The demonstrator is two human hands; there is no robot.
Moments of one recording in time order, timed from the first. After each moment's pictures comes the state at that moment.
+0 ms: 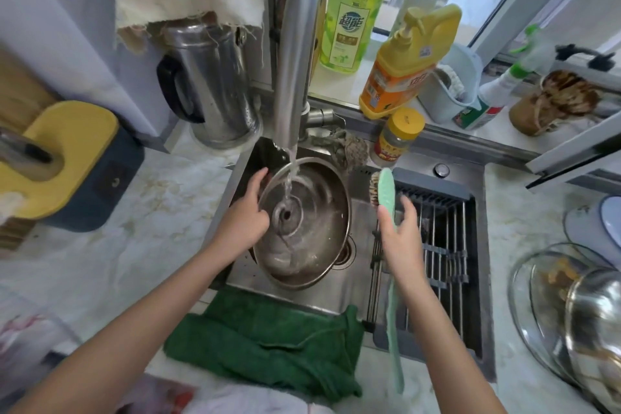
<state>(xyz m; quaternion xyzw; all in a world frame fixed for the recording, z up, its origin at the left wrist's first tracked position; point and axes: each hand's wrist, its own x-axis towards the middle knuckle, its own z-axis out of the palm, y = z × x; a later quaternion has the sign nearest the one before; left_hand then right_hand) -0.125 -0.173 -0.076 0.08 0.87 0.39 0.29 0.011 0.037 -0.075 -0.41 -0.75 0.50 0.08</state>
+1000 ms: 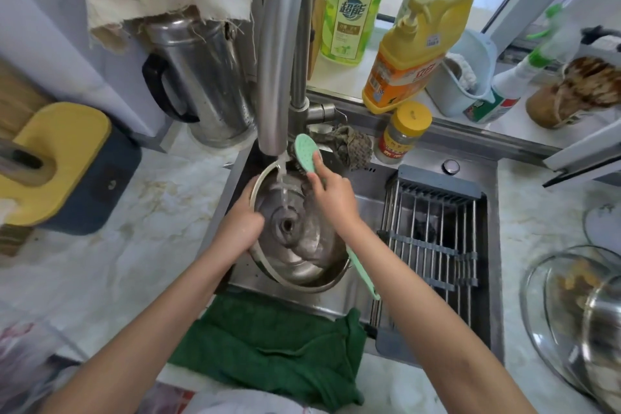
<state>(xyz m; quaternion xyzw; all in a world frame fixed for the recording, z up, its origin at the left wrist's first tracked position) -0.133 -0.163 -0.093 -0.01 0.83 0.45 0.32 -0.105 0.014 -0.123 -0.21 -0.90 0.39 0.00</state>
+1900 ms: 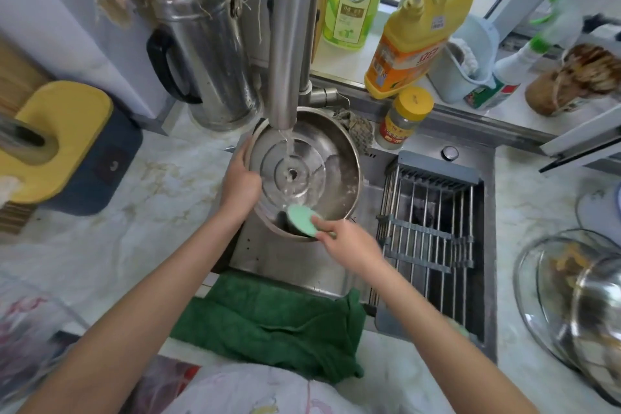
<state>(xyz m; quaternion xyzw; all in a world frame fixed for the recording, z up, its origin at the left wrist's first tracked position) -0.153 -0.156 -0.099 -0.04 0.81 0.56 0.19 -0.013 -0.006 -0.097 -0.19 -0.90 0.31 -0.26</state>
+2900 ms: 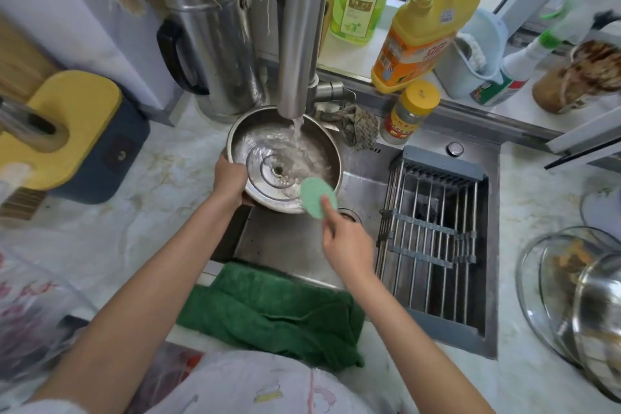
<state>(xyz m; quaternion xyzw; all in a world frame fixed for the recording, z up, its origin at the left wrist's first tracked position) -0.164 -0.170 -0.100 -0.23 0.75 0.57 0.23 0.005 -0.034 -0.118 -0.22 -0.93 0.27 -0.08</state>
